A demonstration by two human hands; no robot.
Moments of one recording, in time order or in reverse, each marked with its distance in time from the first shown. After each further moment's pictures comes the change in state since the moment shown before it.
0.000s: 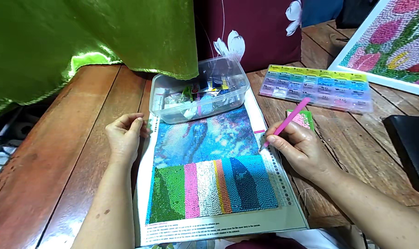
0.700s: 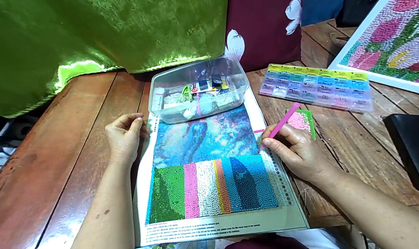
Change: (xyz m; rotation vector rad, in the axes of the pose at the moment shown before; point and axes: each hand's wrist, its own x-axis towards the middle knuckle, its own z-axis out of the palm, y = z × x) left_hand 0.000 -0.001 -0.001 0.002 -0.011 0.008; right_hand 0.000 0.002 0.002 -0.097 -0.040 -0.059
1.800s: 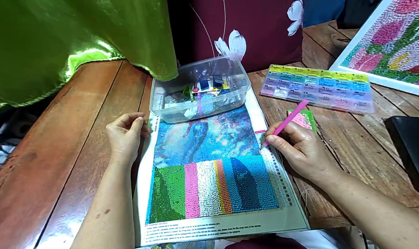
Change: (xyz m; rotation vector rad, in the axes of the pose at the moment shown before) left_hand 0.000 0.000 0.001 0.019 0.003 -0.007; right_hand 0.001 0.000 -0.001 0.053 0.041 0.071
